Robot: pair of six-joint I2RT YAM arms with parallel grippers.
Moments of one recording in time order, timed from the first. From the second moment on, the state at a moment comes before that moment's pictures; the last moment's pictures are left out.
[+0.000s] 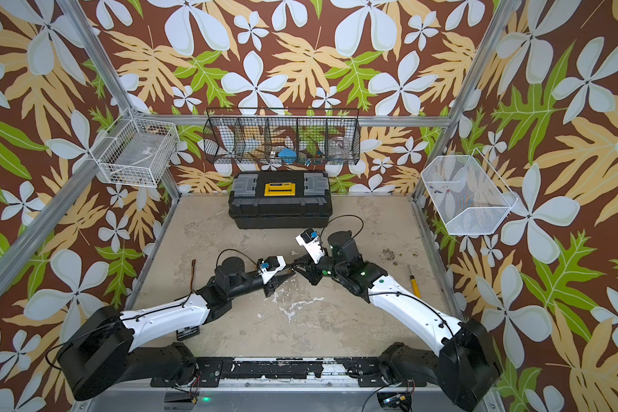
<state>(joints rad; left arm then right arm) -0.72 1.29 0.52 0.57 0.37 0.26 0.60 1.23 0.85 -0.12 -0.53 0.10</state>
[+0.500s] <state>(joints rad) -0.72 1.29 0.52 0.54 0.31 0.24 0.61 1.27 0.81 -0.14 -0.28 0.10</state>
